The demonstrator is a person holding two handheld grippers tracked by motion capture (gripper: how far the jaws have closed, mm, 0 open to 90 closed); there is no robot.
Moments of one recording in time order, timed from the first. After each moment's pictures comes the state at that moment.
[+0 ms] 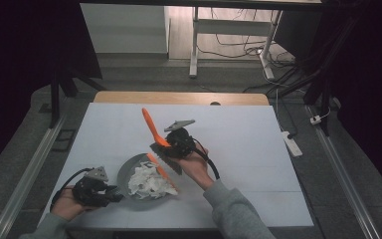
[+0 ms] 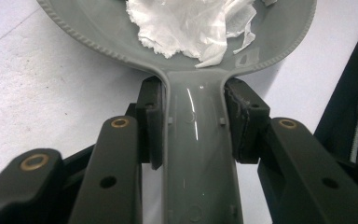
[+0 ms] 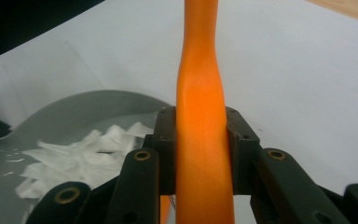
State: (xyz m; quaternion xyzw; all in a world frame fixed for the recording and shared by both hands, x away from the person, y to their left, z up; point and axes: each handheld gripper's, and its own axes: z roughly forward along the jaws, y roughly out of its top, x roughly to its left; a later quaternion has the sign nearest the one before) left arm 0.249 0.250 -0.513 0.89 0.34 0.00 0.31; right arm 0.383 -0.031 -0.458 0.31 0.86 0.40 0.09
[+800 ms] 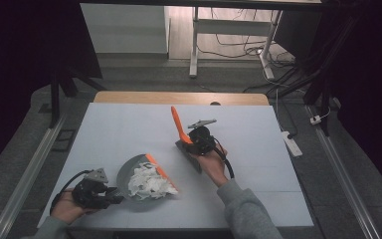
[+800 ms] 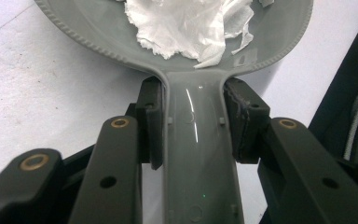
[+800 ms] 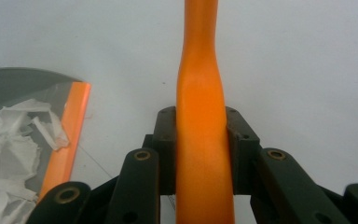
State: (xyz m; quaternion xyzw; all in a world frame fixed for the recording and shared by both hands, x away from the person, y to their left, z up) left arm 0.242 0.247 -0.511 0.88 0.35 0.00 0.31; right arm 0.409 -0.081 -0.480 0.38 0.84 0.36 0.12
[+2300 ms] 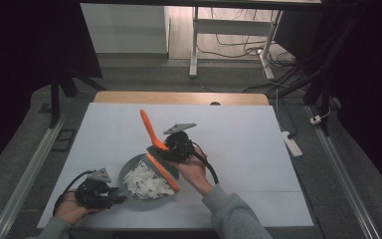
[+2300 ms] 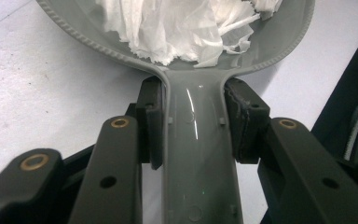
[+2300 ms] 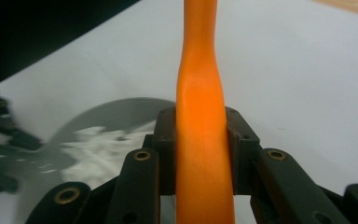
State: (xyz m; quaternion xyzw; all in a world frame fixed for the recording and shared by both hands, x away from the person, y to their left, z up) left arm 0.243 0.240 -0.513 0.88 0.37 0.00 0.31; right arm 0.369 -0.032 -0.451 0.32 0.85 0.42 0.08
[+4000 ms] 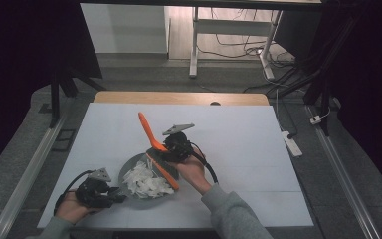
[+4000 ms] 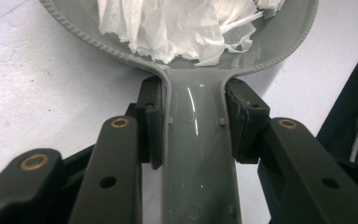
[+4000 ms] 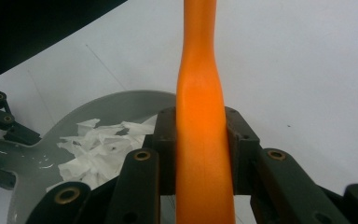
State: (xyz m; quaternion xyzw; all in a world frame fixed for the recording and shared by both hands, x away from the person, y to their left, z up) left arm 0.245 0.241 -0.516 0.87 0.37 0.00 0.31; right arm 0.371 -0.024 -0.463 0.31 0.85 0.42 0.06
